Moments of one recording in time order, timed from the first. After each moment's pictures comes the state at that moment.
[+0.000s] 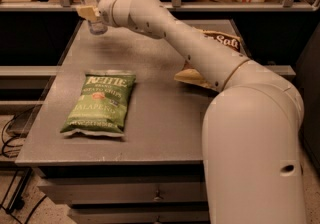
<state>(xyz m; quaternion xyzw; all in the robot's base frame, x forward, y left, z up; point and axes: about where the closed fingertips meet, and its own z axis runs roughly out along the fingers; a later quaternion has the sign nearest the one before) 0.830 0.229 0.949 -0.36 0.65 0.29 0.61</state>
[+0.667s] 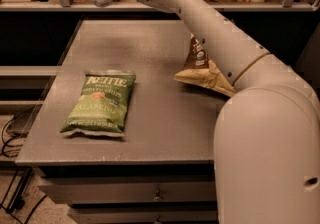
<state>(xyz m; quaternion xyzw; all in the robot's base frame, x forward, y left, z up) 0.813 0.202 1.044 -0.41 0.58 0.26 0.65</state>
